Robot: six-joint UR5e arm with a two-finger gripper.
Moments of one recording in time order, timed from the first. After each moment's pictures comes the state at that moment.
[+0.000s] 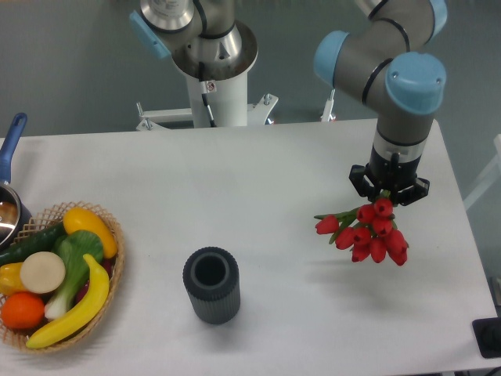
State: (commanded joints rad) arm 2.72 -1.95 -1.56 -1.08 1.56 1.08
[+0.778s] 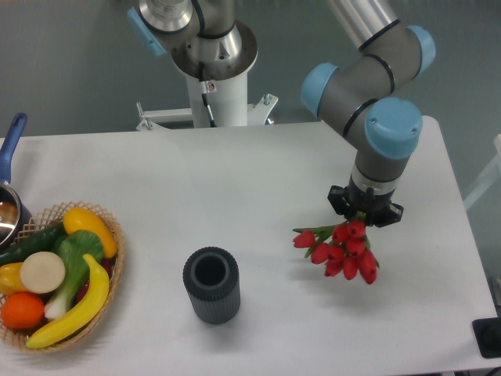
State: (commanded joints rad) arm 2.66 -2.00 -1.60 -1.05 1.56 1.06
